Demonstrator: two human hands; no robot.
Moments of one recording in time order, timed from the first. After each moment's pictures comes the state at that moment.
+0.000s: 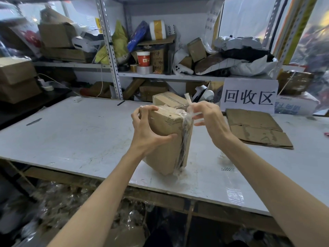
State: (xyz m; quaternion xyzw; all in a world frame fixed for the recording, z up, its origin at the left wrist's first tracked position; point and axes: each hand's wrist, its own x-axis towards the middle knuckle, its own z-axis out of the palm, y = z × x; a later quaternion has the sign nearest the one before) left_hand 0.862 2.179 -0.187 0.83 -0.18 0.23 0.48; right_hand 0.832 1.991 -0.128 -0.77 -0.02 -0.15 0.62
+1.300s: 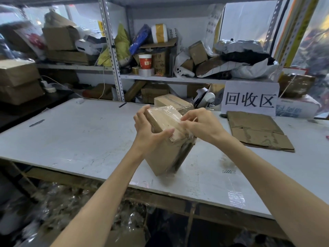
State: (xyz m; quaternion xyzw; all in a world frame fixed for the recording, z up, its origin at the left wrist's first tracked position) left_hand 0.857 2.179 -0.179 0.81 -0.13 0.15 0.55; right_hand 0.843 1.995 -0.131 -0.93 -0.10 -0.14 0.34
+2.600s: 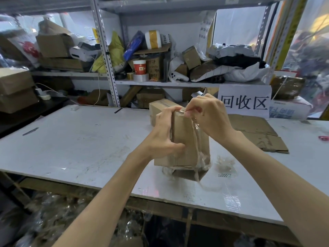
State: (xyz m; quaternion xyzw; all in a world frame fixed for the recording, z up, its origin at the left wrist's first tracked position) left_hand 0.843 2.147 -0.143 0.83 -0.32 0.04 0.46; right_hand 0.846 1.967 -0.111 -0.87 -0.21 -0.40 0.20
